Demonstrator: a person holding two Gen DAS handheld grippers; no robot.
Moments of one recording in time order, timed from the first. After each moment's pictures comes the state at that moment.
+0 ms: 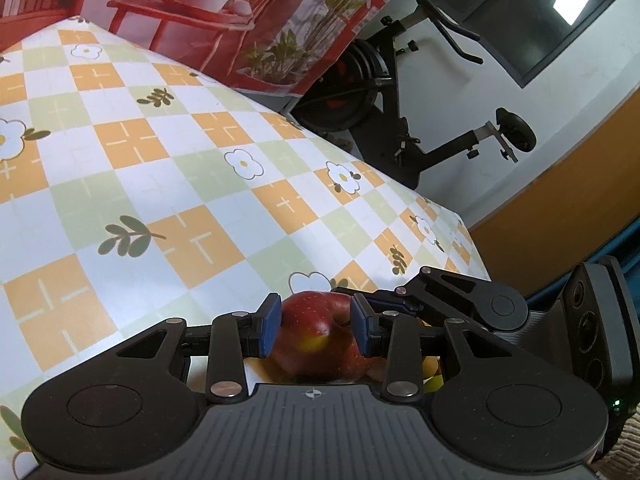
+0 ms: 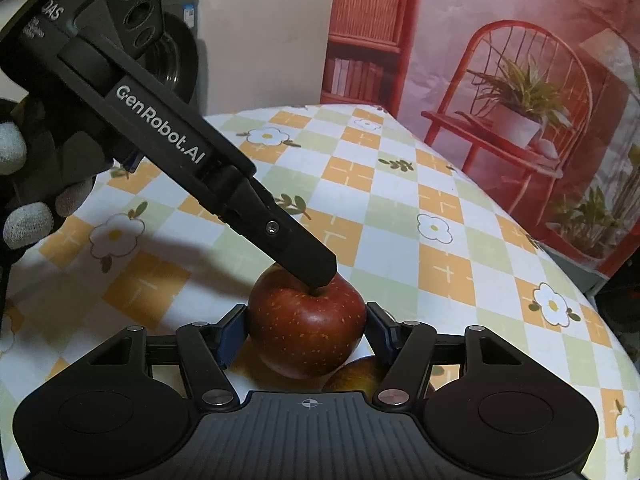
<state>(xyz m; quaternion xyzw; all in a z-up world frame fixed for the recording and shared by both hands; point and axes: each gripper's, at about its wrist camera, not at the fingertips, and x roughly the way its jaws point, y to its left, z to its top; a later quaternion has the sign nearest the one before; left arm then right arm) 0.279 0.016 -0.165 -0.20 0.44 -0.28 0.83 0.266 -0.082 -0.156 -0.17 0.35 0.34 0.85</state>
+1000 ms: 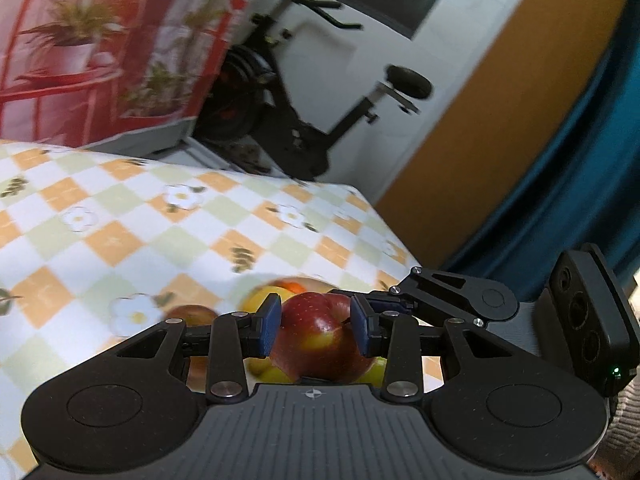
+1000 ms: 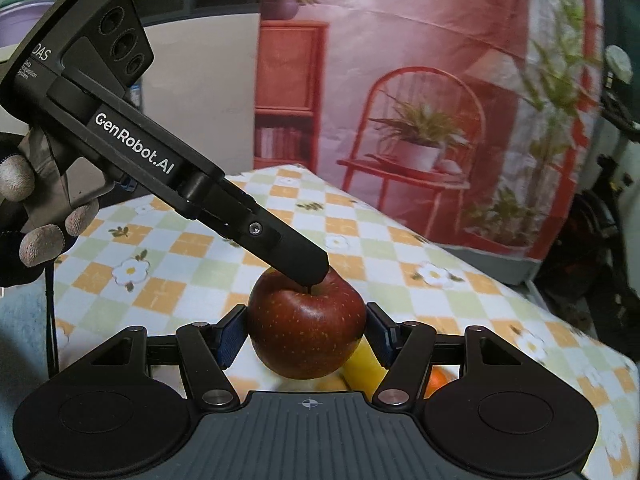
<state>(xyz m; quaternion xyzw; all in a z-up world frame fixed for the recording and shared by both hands) 0.219 -0.097 -0.095 -0.09 0.38 -0.40 0.83 0.156 -0.202 -0.076 -0.10 0.28 0.25 0.92</state>
